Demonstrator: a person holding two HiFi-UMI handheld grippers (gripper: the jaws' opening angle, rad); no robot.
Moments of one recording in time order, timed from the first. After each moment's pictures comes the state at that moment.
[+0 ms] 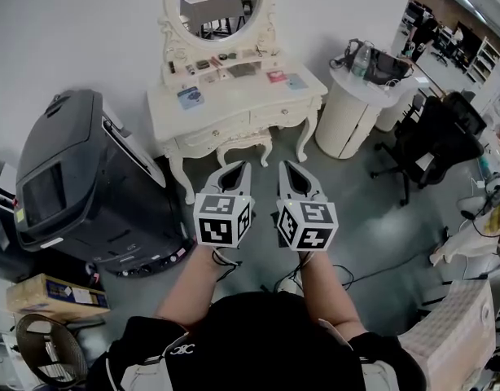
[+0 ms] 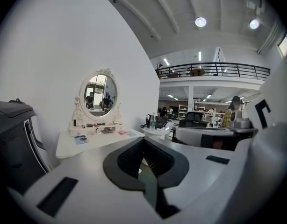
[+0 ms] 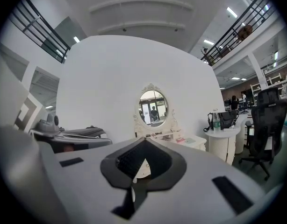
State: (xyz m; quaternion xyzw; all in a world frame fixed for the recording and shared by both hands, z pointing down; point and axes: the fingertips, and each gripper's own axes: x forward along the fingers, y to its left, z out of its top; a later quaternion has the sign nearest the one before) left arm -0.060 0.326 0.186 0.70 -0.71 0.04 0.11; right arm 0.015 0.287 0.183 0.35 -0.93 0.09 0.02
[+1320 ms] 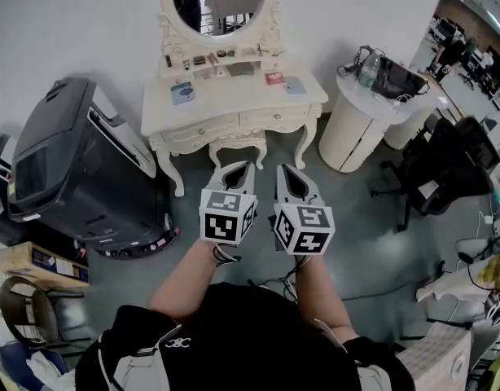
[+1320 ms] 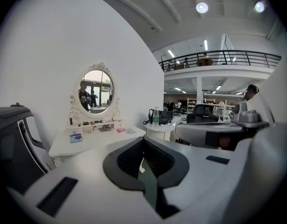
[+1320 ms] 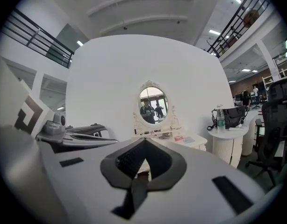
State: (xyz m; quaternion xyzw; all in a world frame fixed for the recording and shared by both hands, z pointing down) left arm 0.031 0.204 0.209 0.65 -0.74 0.08 0.13; right arm 0.095 0.171 0.201 0.28 -0.95 0.10 0.04
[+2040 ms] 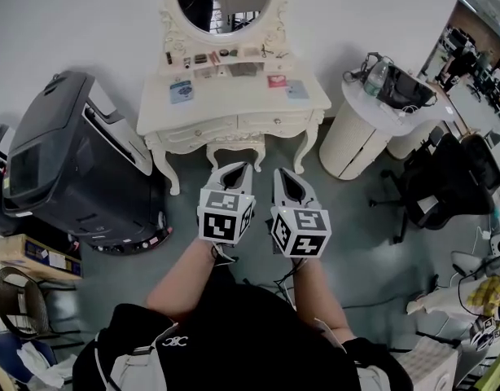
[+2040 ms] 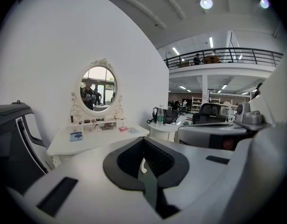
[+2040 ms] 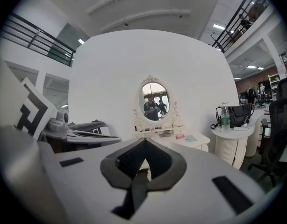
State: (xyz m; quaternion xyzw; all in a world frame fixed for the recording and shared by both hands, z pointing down) left arm 0.017 0.160 0.222 0.63 -0.76 0.08 0.14; right arm 0.082 0.128 0.215 0.25 -0.96 0.10 0.06
